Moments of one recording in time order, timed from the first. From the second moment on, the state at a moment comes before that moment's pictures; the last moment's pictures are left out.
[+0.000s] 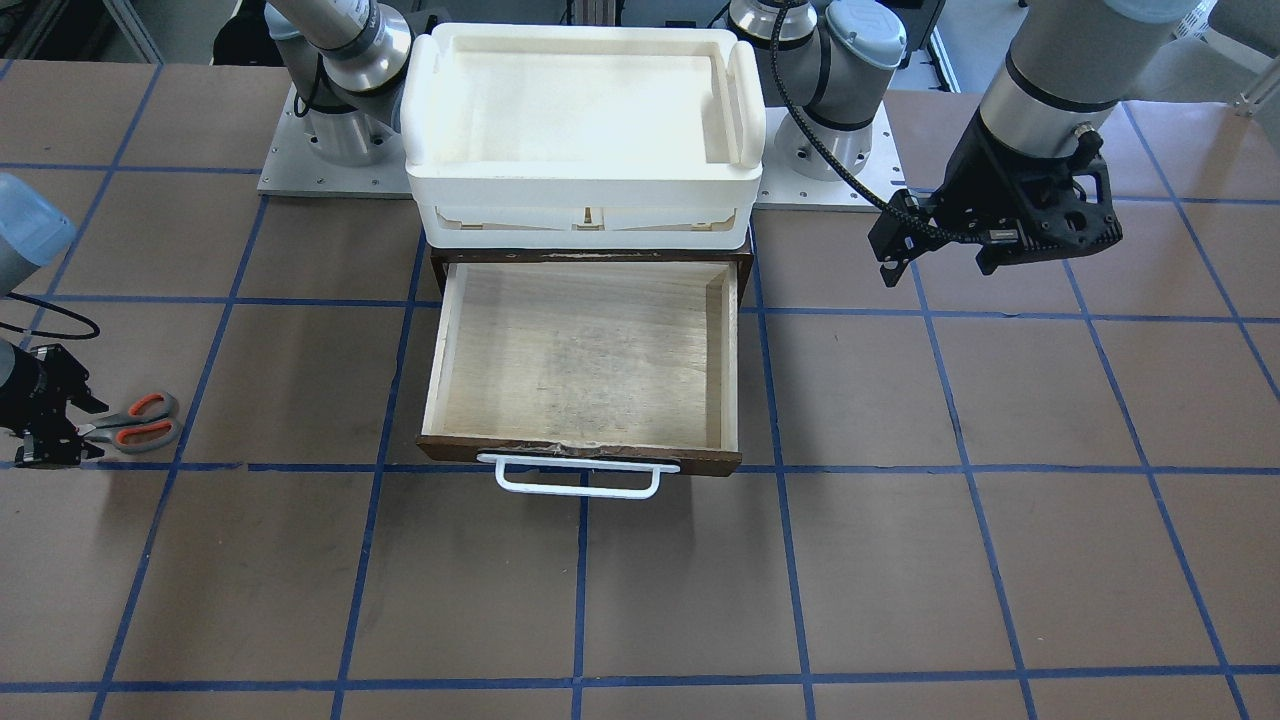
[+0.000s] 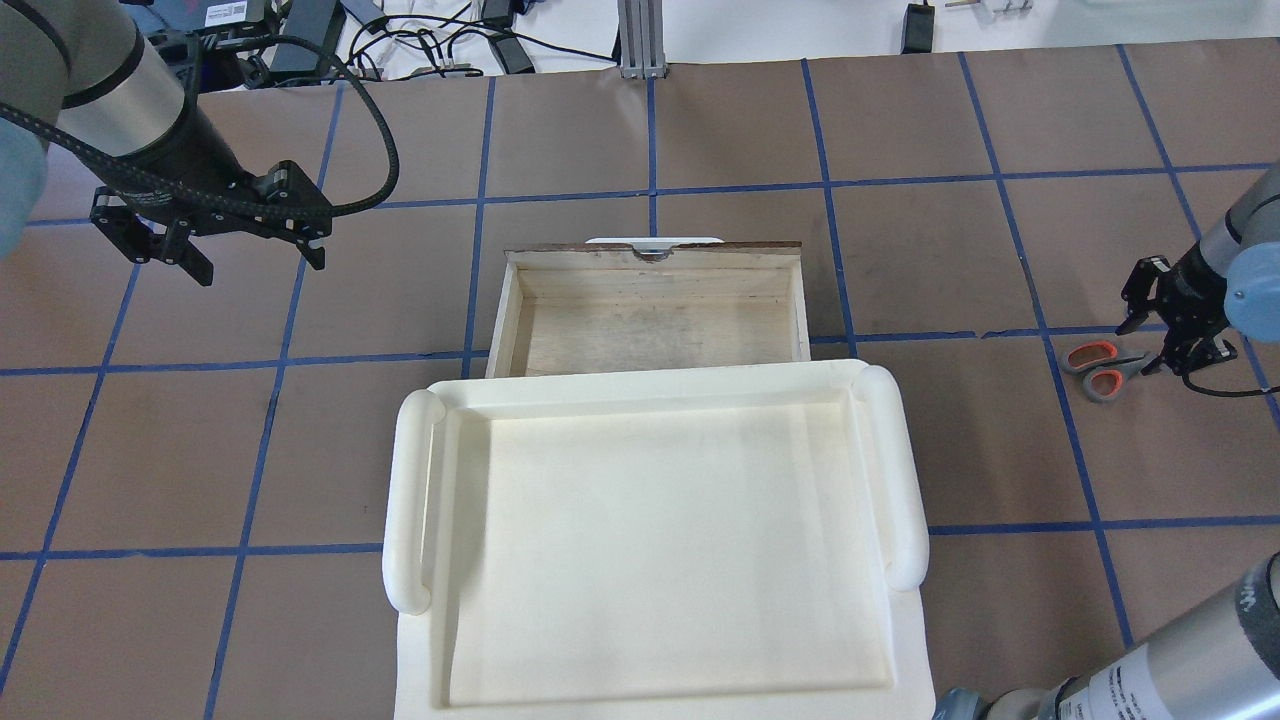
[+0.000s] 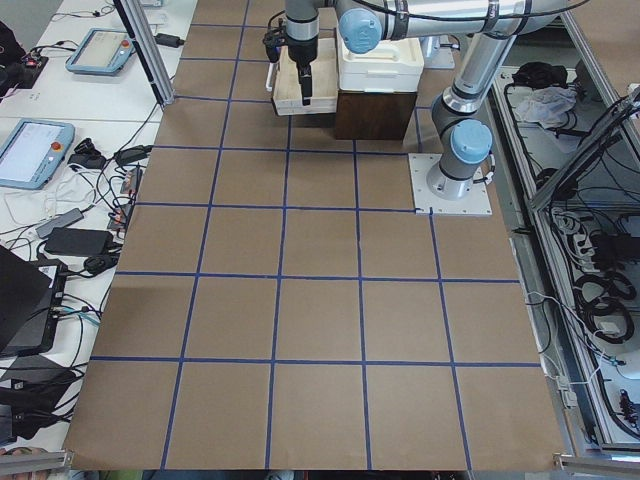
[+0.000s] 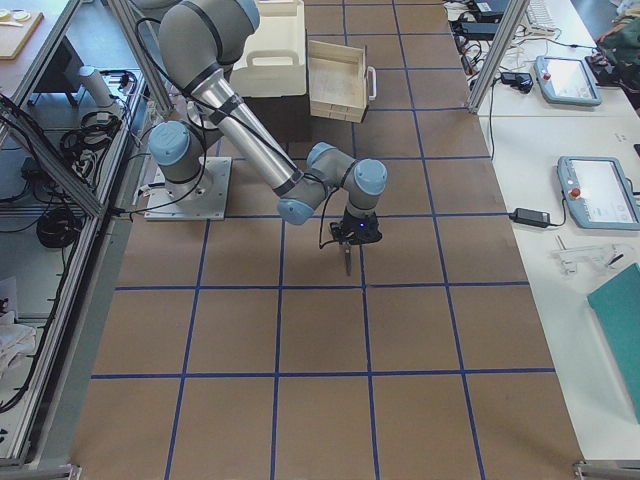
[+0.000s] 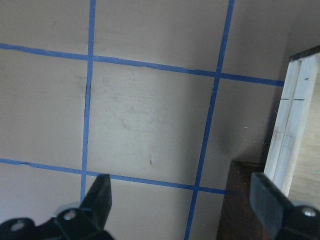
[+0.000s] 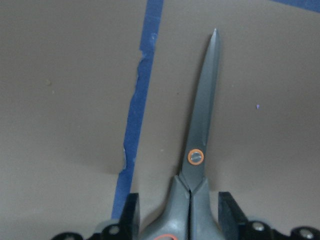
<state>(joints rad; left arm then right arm) -1.44 -1.54 -1.64 -1.54 1.62 -0.02 0.97 -1.15 1.88 -2.24 -1.62 0.78</state>
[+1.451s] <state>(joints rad) -1.44 -1.60 -1.64 -1.48 1.60 -0.04 0.97 -1.15 1.88 -2.25 -1.62 0.79</state>
